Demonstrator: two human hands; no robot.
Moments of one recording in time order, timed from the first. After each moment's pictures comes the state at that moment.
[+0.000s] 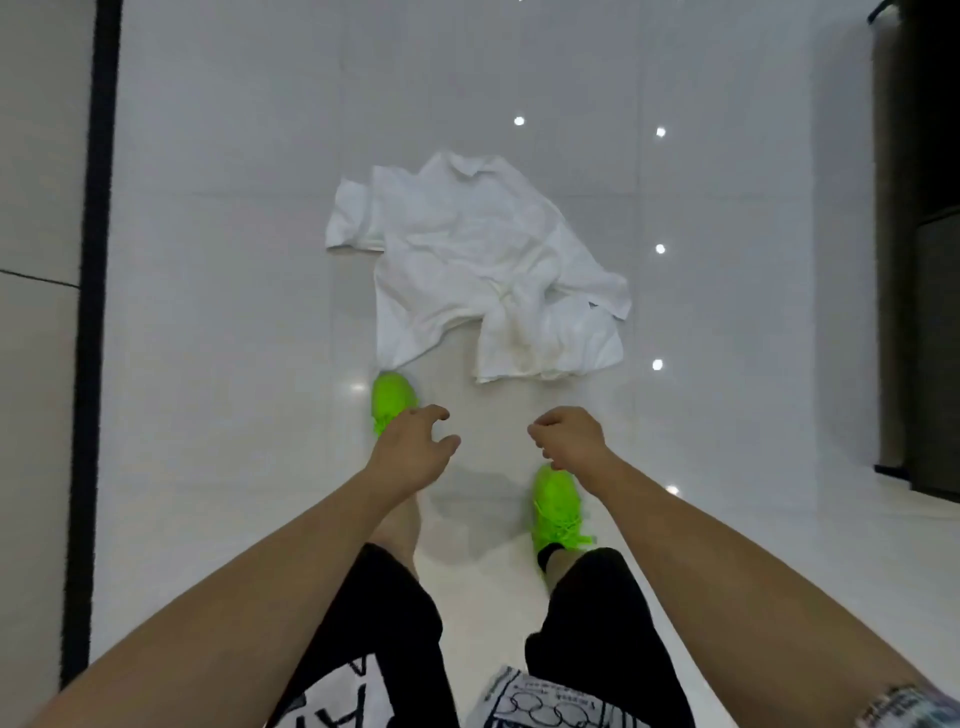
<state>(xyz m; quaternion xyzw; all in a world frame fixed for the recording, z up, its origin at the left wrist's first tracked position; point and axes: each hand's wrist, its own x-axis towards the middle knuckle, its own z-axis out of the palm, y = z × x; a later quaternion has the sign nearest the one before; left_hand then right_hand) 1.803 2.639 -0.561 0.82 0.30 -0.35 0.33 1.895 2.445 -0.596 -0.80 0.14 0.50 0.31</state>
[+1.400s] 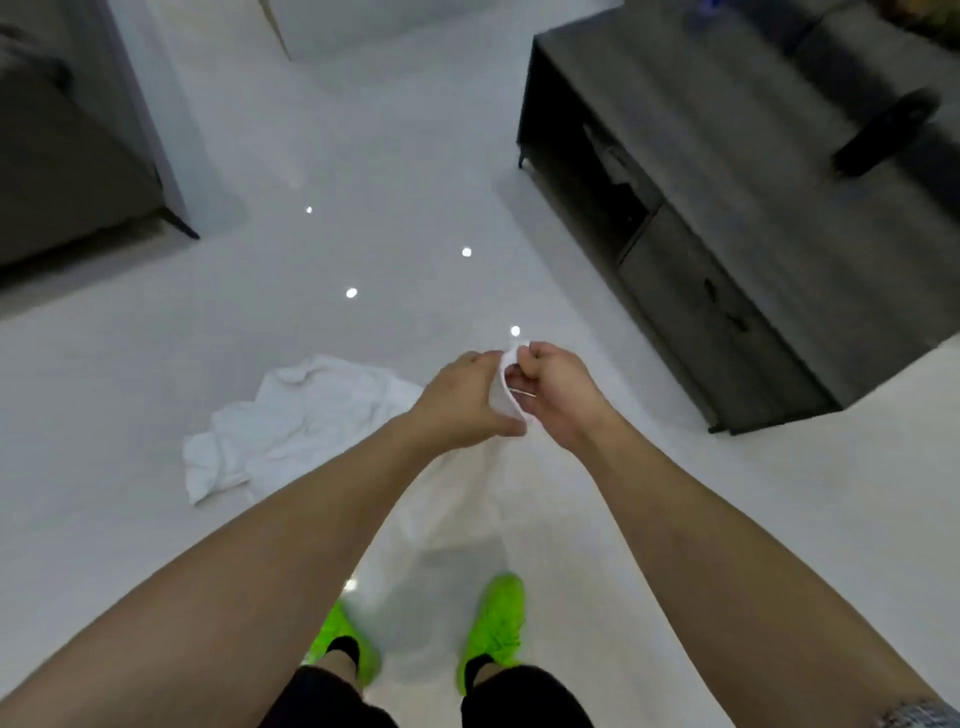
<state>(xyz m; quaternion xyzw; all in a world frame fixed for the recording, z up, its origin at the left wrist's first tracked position) 2.055 2.450 -0.388 0.88 -0.12 -0.31 0.35 2.051 2.304 -0.411 -0.56 0.30 0.21 0.75</state>
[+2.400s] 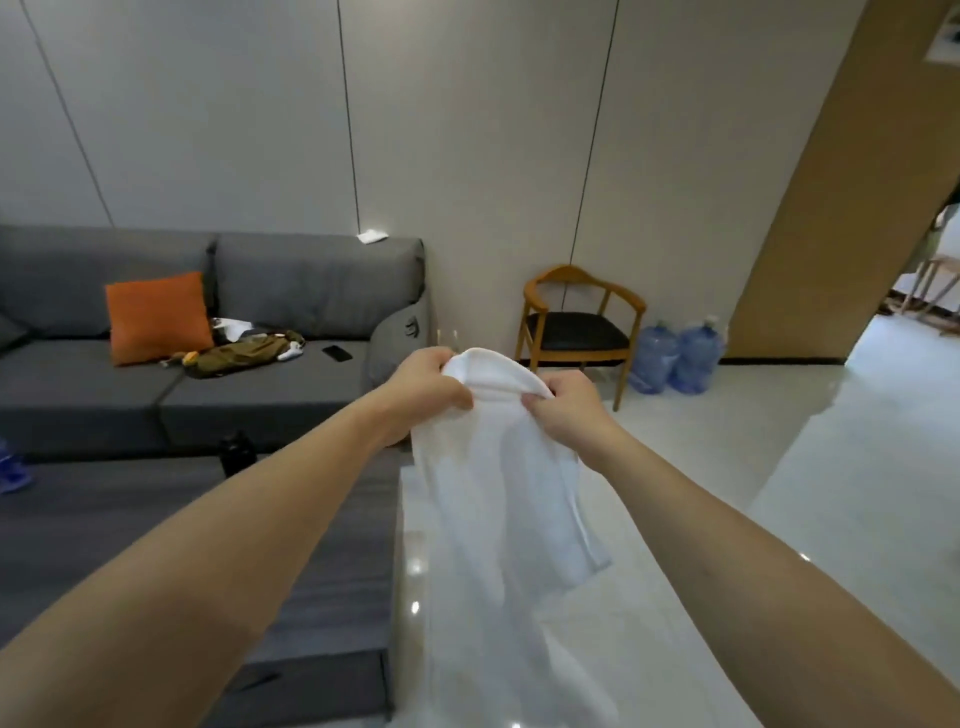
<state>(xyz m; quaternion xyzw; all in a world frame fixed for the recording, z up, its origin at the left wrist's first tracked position) 1.974 1.741 -0.047 0.65 -0.55 -0.34 0.39 1.782 1.686 -0.073 -0.71 0.52 -0.31 0.35</state>
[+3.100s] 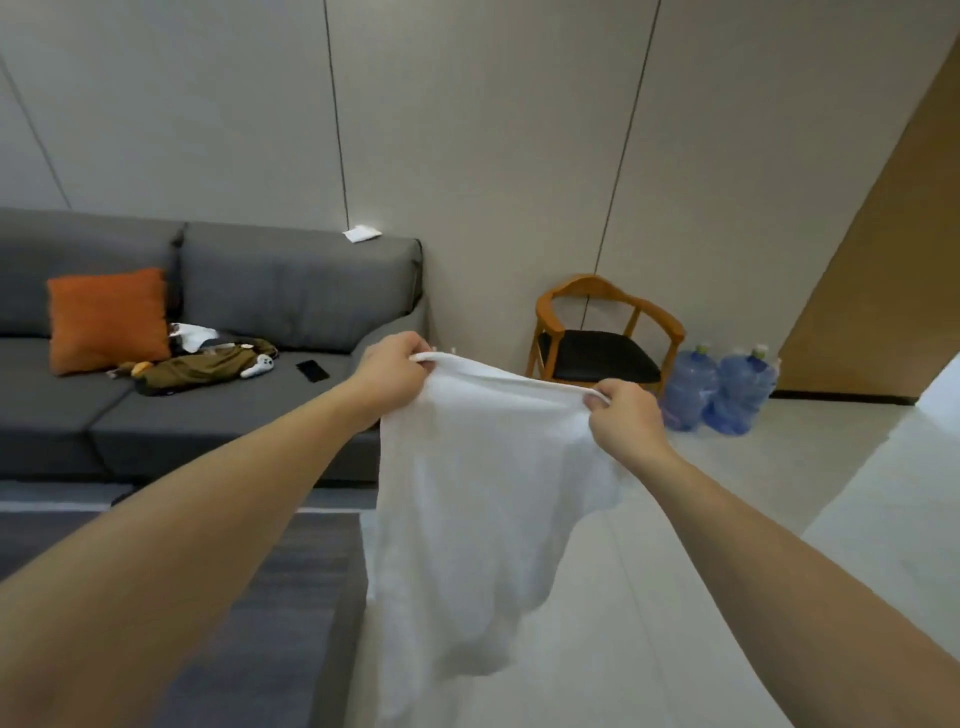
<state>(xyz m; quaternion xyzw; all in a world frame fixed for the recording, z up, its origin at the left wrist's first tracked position) 2.022 1.382 -0.077 0.73 -0.53 -0.18 0.38 1.756 1.296 -0.121 -0.69 0.63 -0.31 0.17</state>
